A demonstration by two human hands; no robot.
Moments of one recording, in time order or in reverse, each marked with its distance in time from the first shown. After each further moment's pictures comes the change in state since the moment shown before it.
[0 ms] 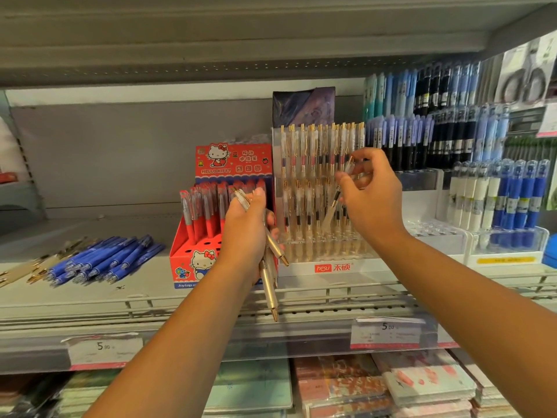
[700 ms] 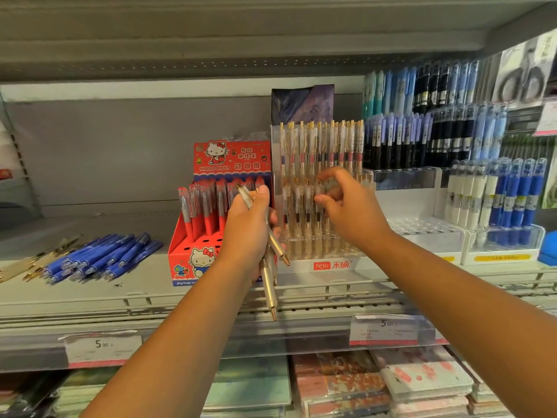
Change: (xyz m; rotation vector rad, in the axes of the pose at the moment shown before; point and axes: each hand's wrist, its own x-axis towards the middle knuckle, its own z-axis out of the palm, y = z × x) left_hand 0.003 -0.003 0.000 0.034 -0.046 0.007; right_hand -0.011 0.006 0.010 -0.208 -0.385 -0.005
